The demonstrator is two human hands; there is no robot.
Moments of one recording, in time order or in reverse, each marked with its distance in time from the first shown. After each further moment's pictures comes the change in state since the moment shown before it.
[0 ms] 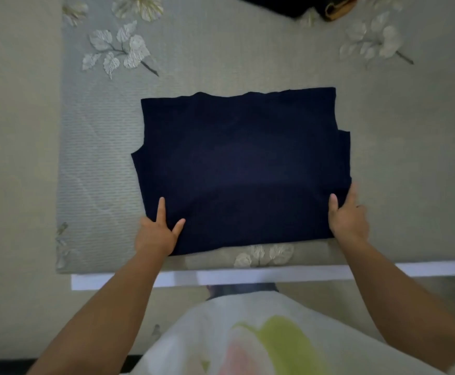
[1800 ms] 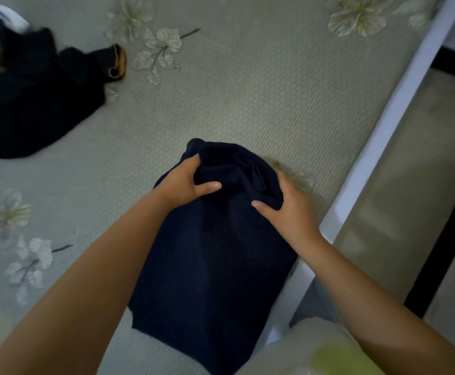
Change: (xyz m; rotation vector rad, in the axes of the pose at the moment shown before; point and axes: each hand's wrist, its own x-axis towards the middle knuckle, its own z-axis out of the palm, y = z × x) left_hand 0.009 0.259 -0.097 0.235 -0.390 1.371; right_hand -0.084 -0.017 0.025 0.907 0.328 -0.020
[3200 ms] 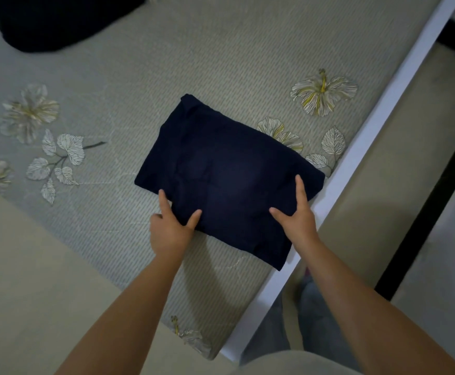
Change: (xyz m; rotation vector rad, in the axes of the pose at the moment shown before) left_hand -0.271 -0.152 0.112 0.029 0.506 -0.632; right_hand -0.205 0.034 0.140 0.245 -0.005 0.331
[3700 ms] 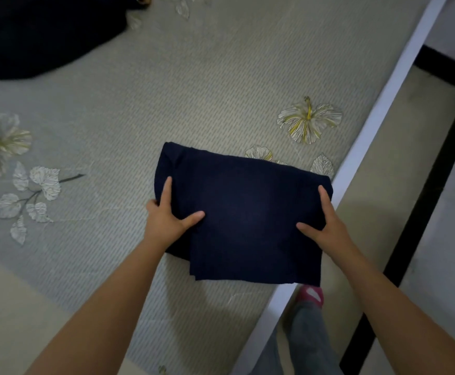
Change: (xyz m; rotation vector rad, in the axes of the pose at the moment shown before) left_hand 0.070 0.049 -0.008 -0.070 -0.270 0.153; right_hand 0.039 -0.007 -0.070 -0.139 -0.085 -0.010
